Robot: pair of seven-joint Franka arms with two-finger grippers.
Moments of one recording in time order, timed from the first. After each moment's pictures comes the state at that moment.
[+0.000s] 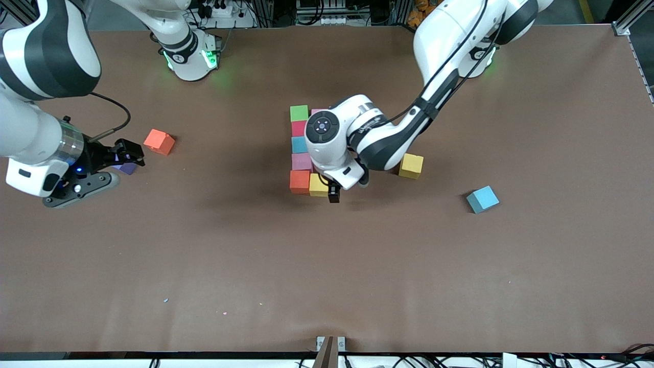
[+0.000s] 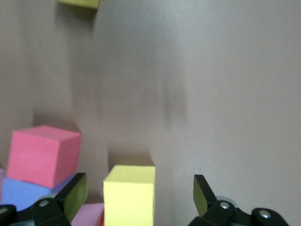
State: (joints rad) left arm -0.48 0.80 -0.43 -1.29 0.35 1.93 -2.43; right arm -0.14 0.22 0.30 -1.51 -0.04 1.58 -0.26
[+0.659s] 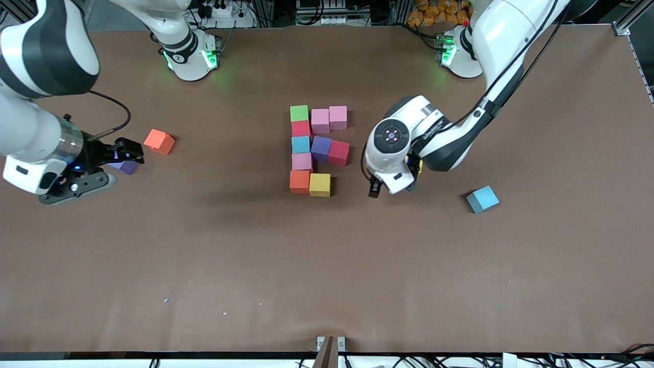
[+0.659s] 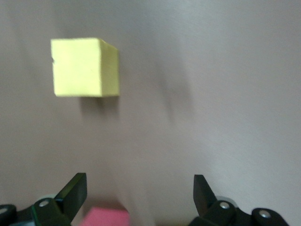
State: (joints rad) left arm -0.06 0.59 -0.66 -1.78 0.35 2.08 -2.17; right arm -0.16 0.22 0.28 -1.50 -0.04 1.54 -0.19
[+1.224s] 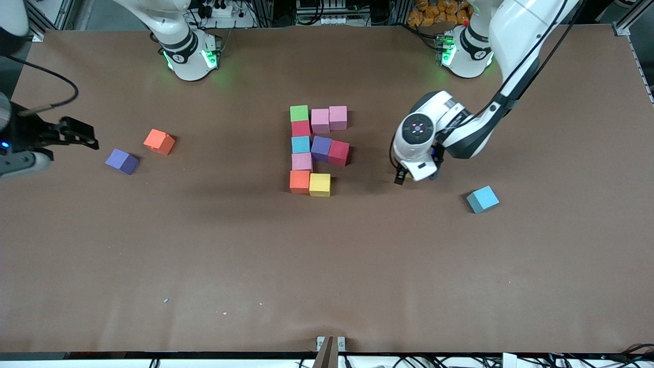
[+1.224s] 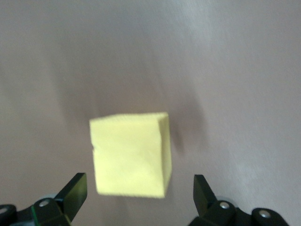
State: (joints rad) left arm 0.09 0.46 -0.67 -2.12 0.38 2.25 -2.08; right arm -0.21 0.20 0.27 -1.31 -0.05 1.38 -0.19
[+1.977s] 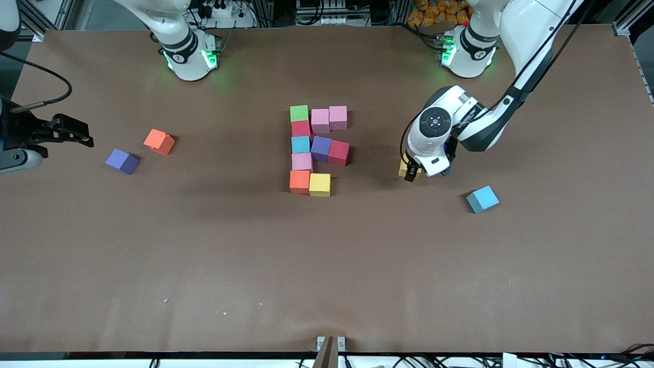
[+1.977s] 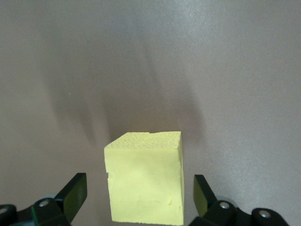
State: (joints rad) left arm 0.17 0.43 -0.70 -2.21 0.38 2.35 -2.06; right arm -0.21 0.20 0.25 -1.31 -0.04 1.37 -0.19
